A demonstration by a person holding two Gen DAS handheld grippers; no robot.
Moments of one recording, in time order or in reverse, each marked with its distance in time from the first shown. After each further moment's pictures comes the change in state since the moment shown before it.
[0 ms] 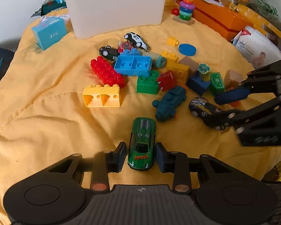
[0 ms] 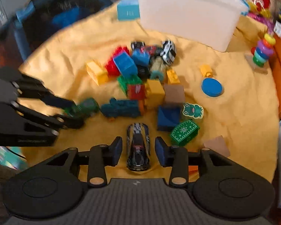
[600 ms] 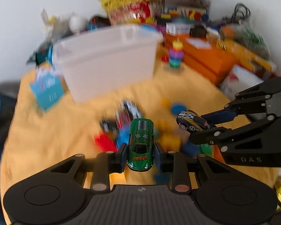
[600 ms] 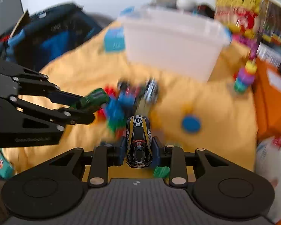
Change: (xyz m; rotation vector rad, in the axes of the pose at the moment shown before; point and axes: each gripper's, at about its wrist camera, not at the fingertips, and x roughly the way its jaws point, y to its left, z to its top) left arm -0.047 0.003 0.081 0.084 -0.225 -0.018; right arm -0.049 -0.018 0.045 0.060 -0.164 -0.051
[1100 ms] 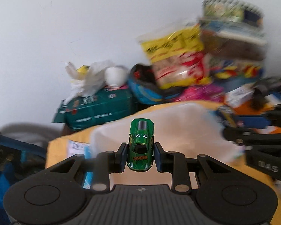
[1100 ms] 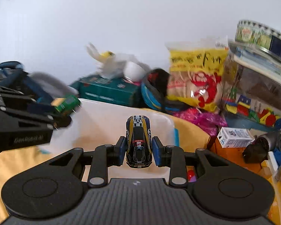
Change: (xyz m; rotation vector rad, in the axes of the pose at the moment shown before) left arm 0.073 0.080 0.190 -0.053 -0.146 0.234; right arm 0.037 -0.089 0.172 0.098 -0.270 -0.257
